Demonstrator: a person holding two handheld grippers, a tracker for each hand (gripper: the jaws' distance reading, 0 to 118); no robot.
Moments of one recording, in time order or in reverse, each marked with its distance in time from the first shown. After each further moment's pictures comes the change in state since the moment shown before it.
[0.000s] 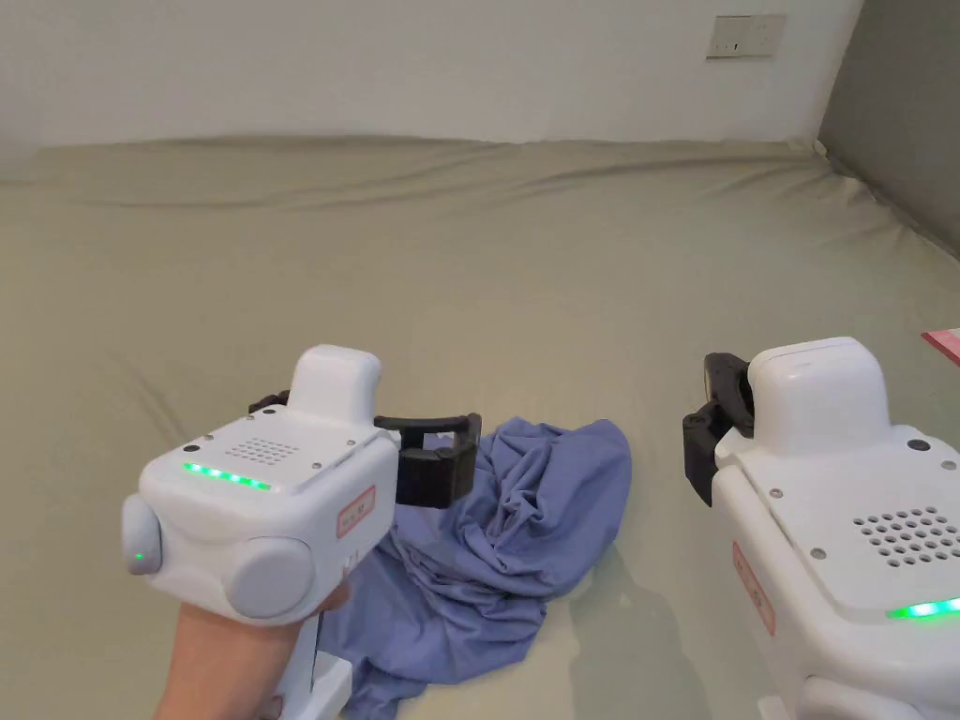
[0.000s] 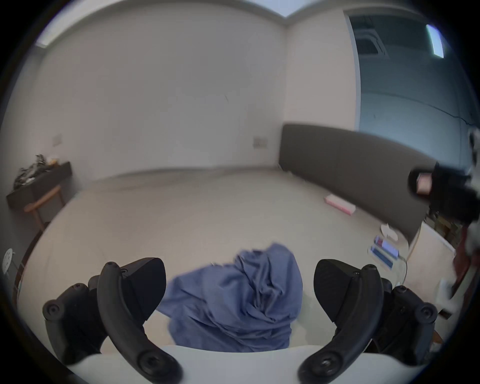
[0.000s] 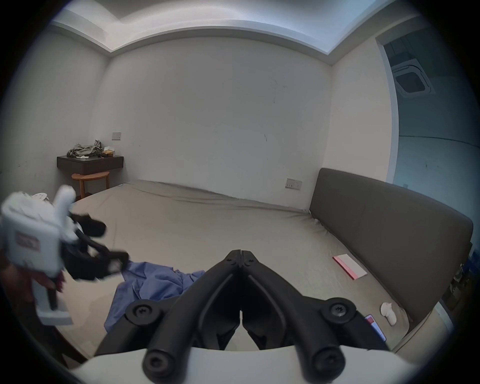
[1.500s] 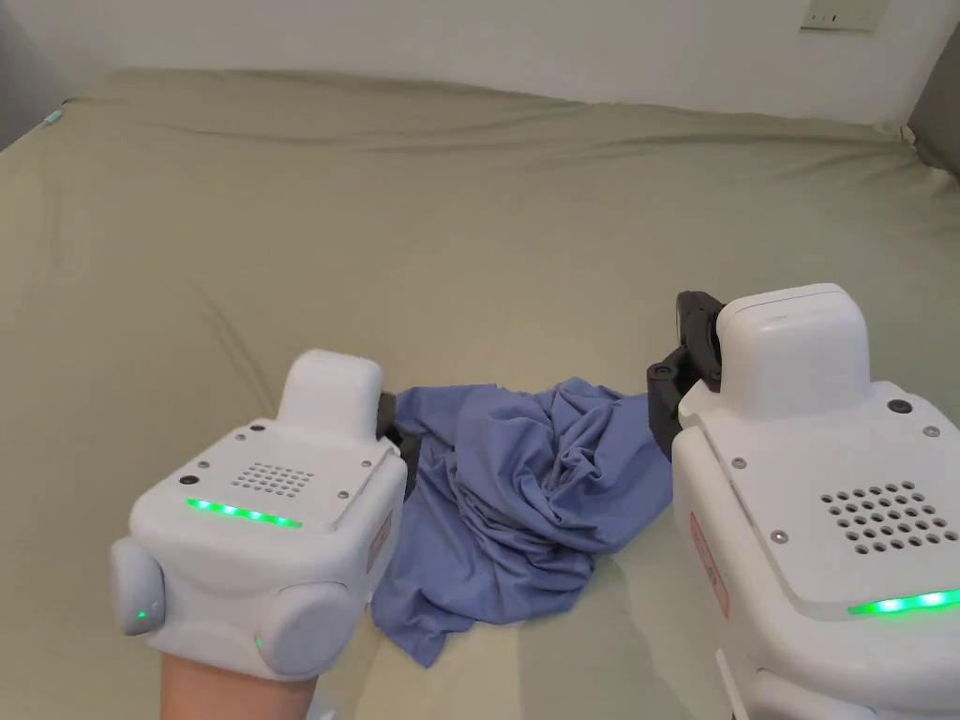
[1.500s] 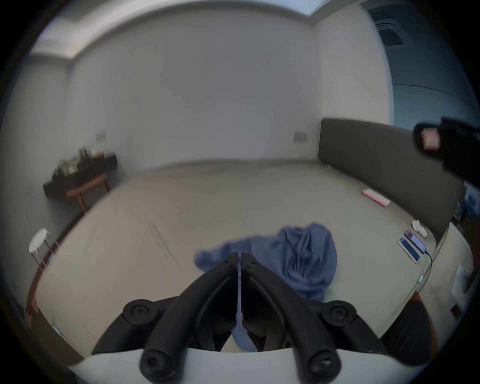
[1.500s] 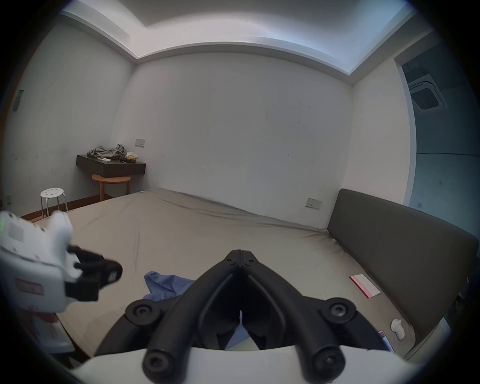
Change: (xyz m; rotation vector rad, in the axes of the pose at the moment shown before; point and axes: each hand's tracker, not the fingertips) left arm -0.010 -0.056 0.033 -0.155 0.225 0.047; right arm -0.055 0.008 0.006 0.084 0.096 0.056
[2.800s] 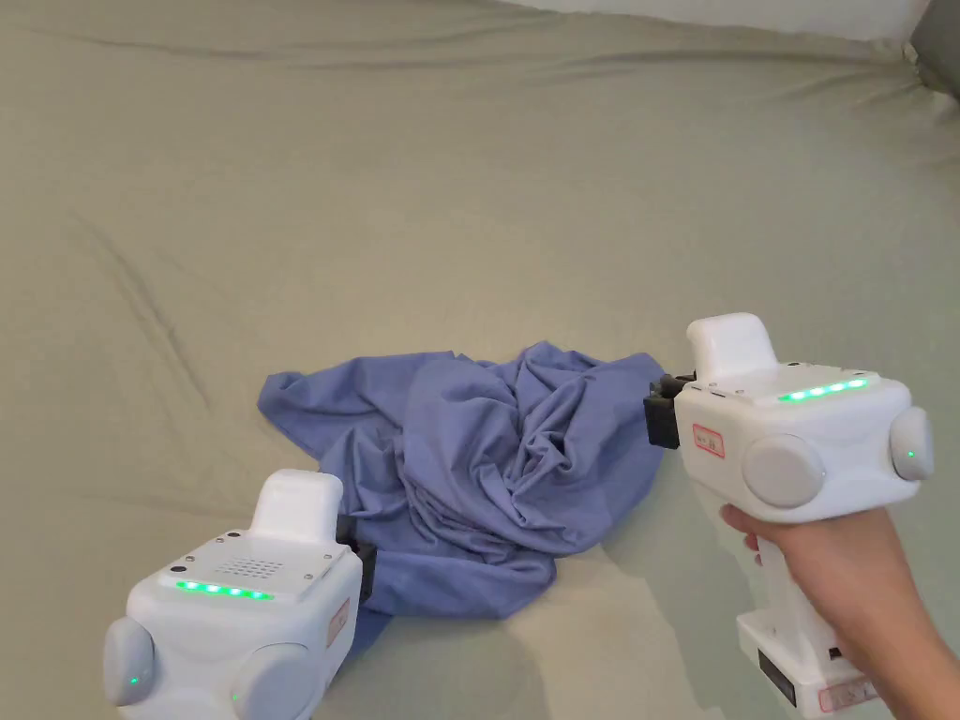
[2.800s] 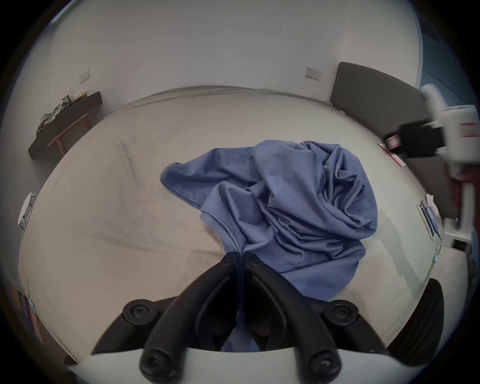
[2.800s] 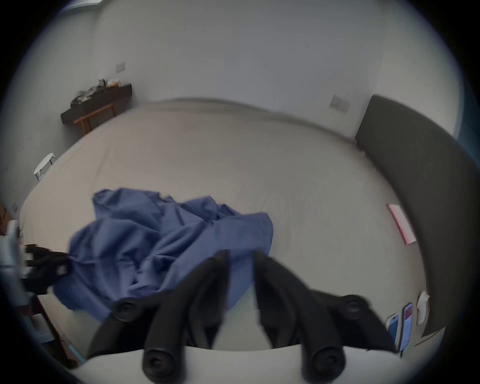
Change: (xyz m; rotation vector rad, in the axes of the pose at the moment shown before) left arm -0.007 -0.072 -0.100 -0.310 -0.005 0.051; right arm 0.070 -0.136 -0.219 -0.660 0.142 -0.059
